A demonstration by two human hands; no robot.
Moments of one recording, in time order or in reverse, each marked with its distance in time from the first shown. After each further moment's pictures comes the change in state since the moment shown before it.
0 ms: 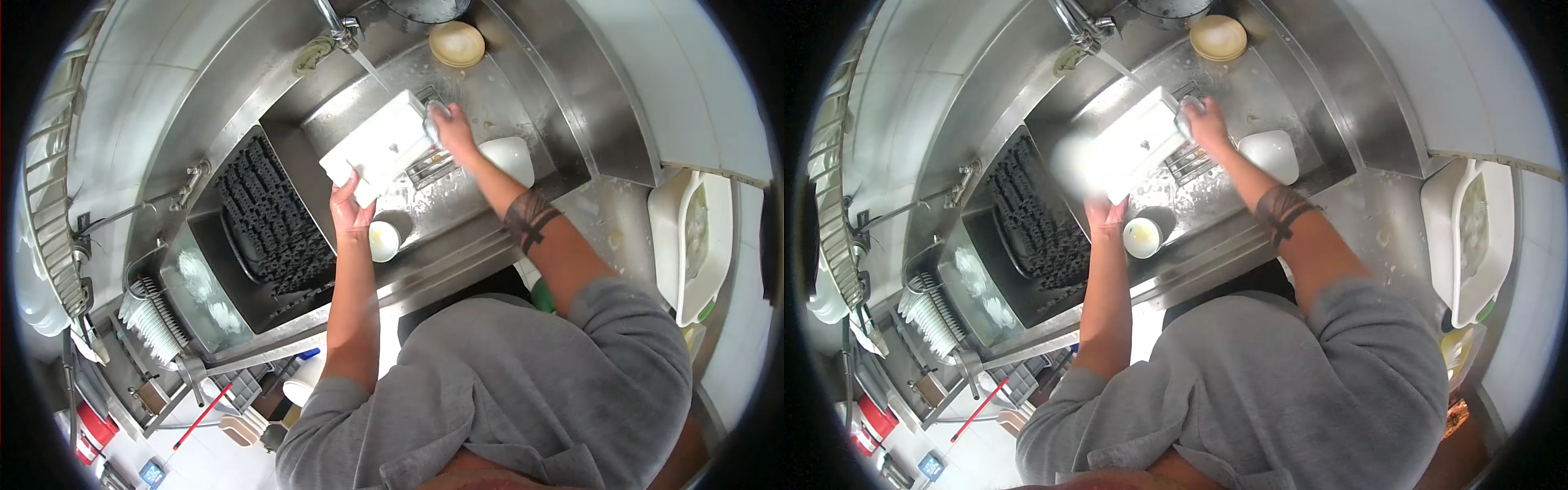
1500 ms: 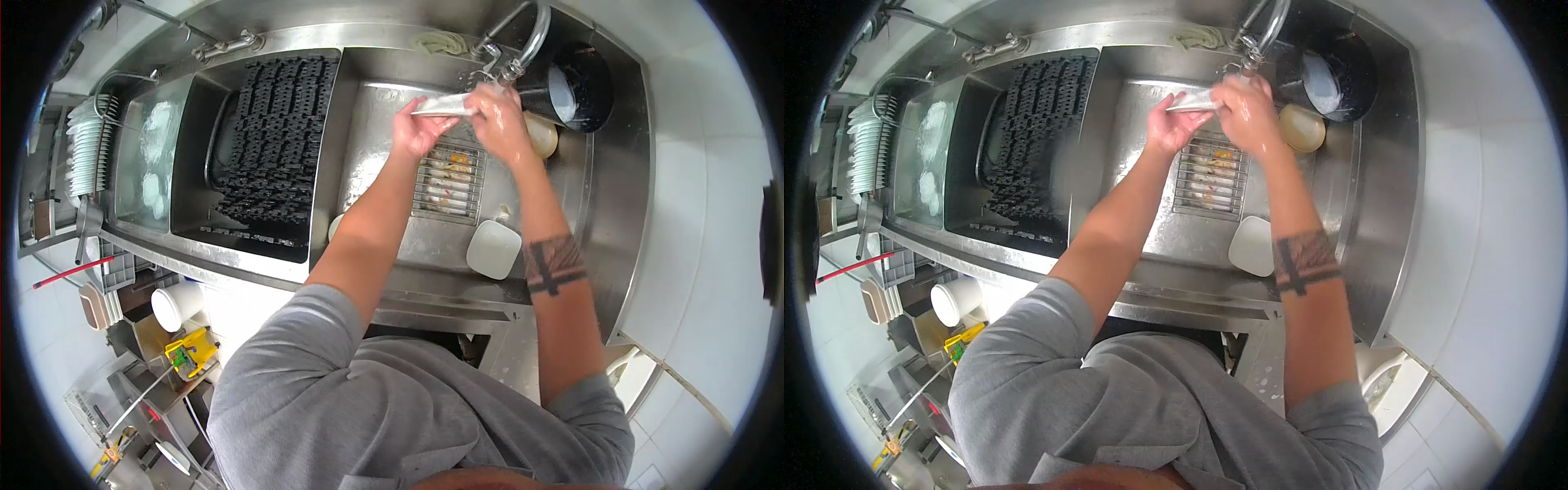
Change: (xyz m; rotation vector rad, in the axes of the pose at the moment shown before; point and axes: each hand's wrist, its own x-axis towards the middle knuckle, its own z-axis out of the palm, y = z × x) left_hand 0.172 -0.015 0.001 -0.501 -0.021 0.047; right_hand 0.045 -0.190 0.045 -1.010 -0.681 -1.189
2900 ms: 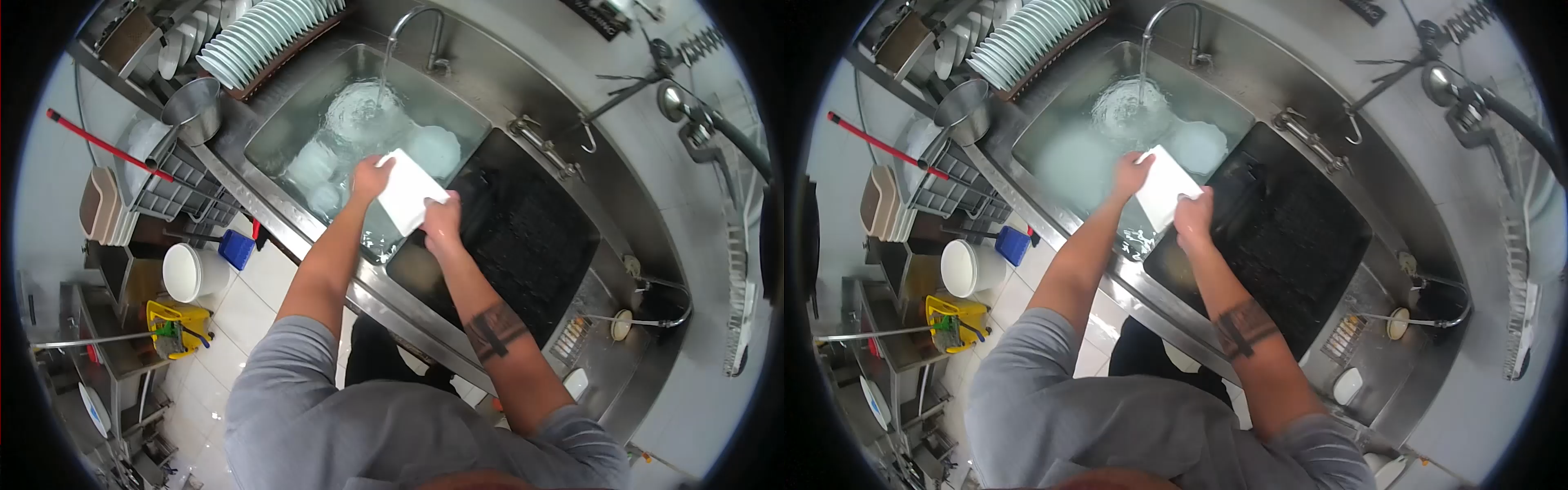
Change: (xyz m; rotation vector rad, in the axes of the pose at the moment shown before) left_hand -0.330 0.778 -0.191 1.751 0.925 0.906; right_hand 0.325 -0.664 0.407 1.171 -0.018 0.784
